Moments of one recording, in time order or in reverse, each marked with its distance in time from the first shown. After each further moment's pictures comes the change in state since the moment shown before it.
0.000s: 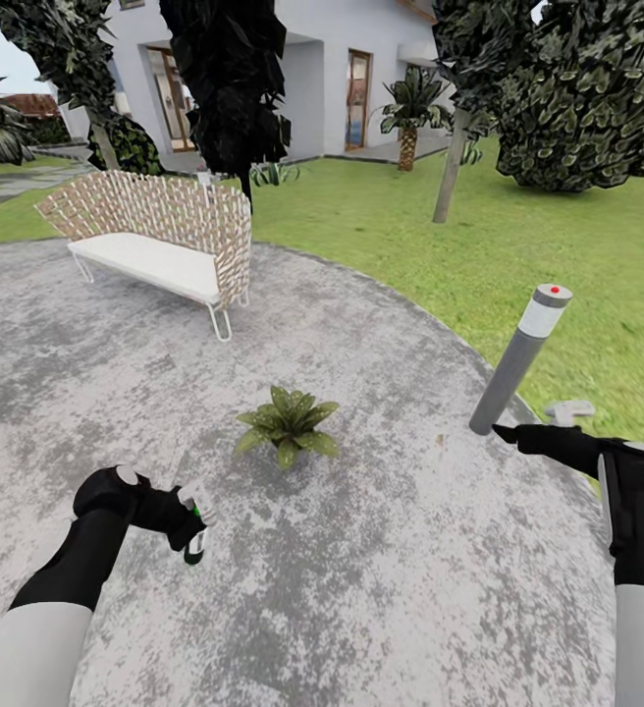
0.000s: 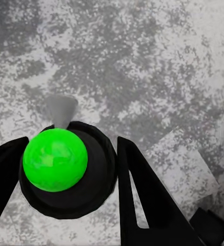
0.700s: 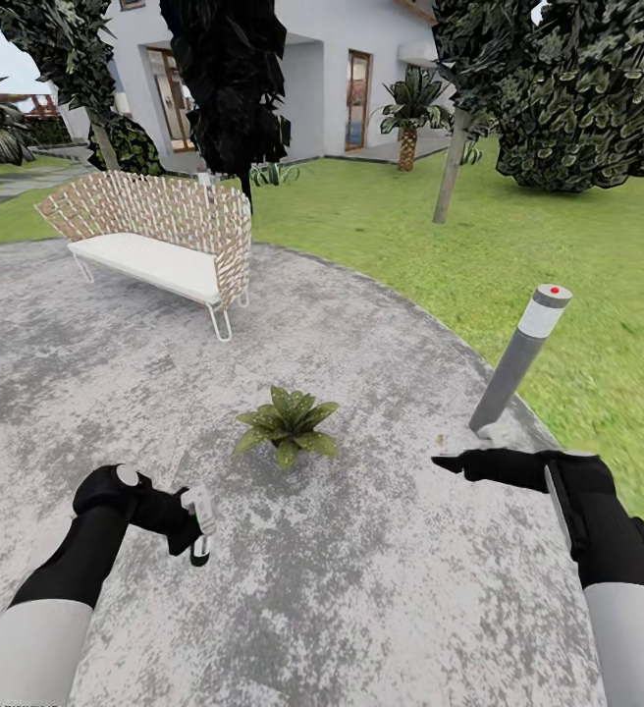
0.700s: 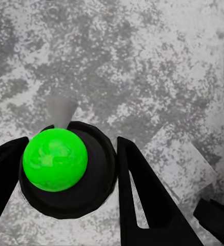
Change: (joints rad) left arm -0.008 0.002 -0.004 0.002 -0.002 -0.127 -0.090; right arm -0.003 0.011 0.175 0.179 -0.050 -0.011 0.264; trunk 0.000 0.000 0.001
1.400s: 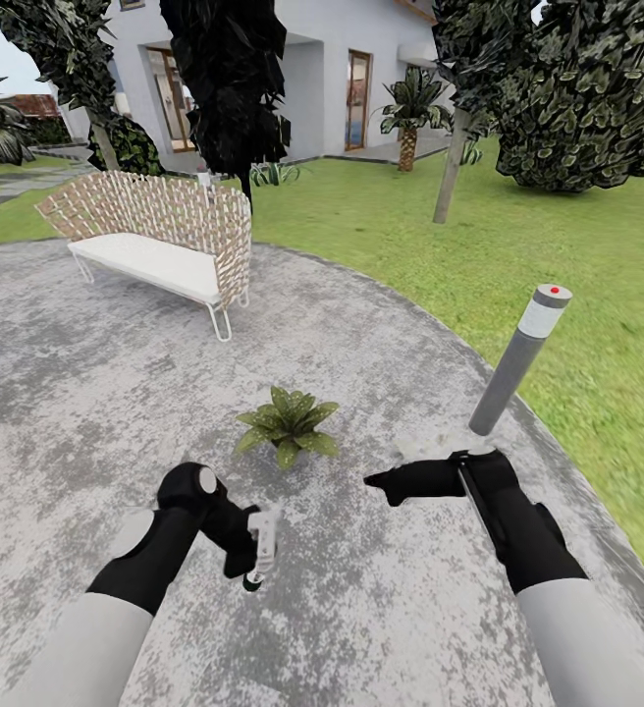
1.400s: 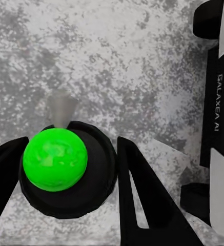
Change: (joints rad) left arm -0.017 -0.120 -0.296 0.003 -0.037 -0.039 -0.113; right arm -0.011 0.129 0.313 0.002 0.013 -0.002 0.149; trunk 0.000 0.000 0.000
